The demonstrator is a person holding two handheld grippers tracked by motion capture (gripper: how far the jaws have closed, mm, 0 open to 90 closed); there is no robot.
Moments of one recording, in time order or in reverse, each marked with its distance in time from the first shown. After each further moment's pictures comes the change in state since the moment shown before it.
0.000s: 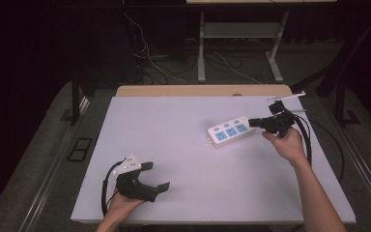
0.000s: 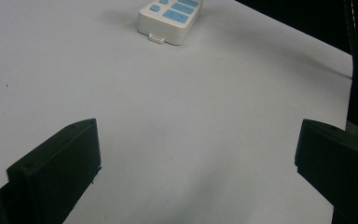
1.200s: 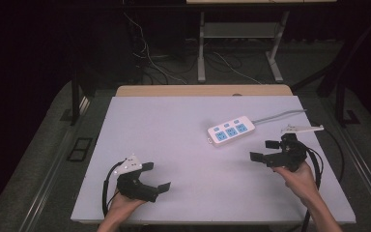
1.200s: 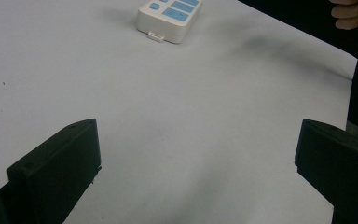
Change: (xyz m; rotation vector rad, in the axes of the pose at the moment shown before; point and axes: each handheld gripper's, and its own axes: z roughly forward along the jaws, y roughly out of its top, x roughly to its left) left arm -0.001 -0.001 0.002 0.005 -0.001 -0.007; right arm 0.038 -0.080 -0.039 -0.087 0.126 0.007
